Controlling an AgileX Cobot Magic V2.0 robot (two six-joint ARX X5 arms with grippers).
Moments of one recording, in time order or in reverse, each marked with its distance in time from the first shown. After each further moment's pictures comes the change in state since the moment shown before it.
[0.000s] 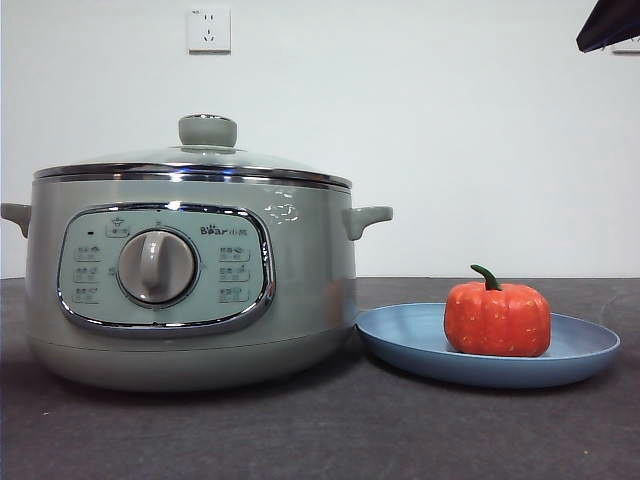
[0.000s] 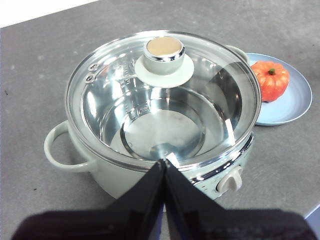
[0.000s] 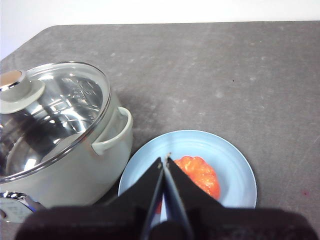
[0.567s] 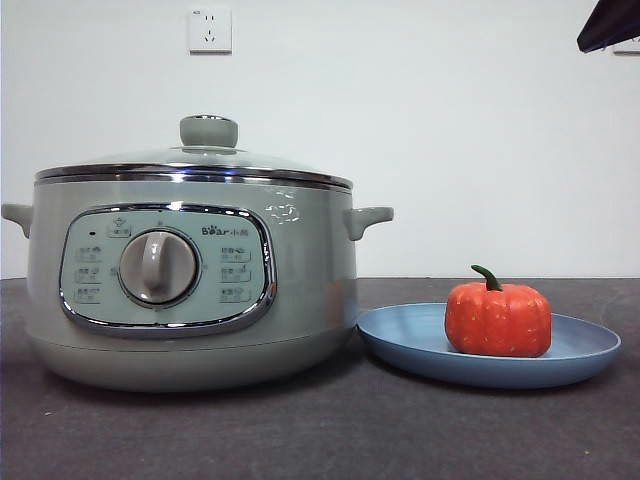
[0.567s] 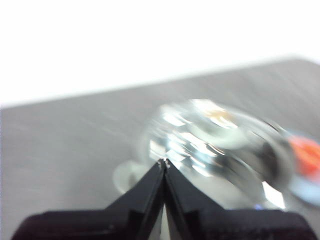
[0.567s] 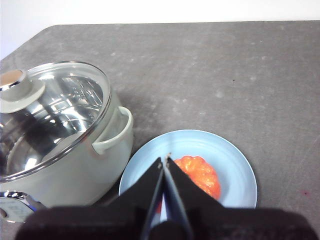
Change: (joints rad) left arm 0.316 -0.338 -0.101 0.119 0.056 0.000; right arm 0.000 -0.001 0.000 -0.002 0.000 0.000
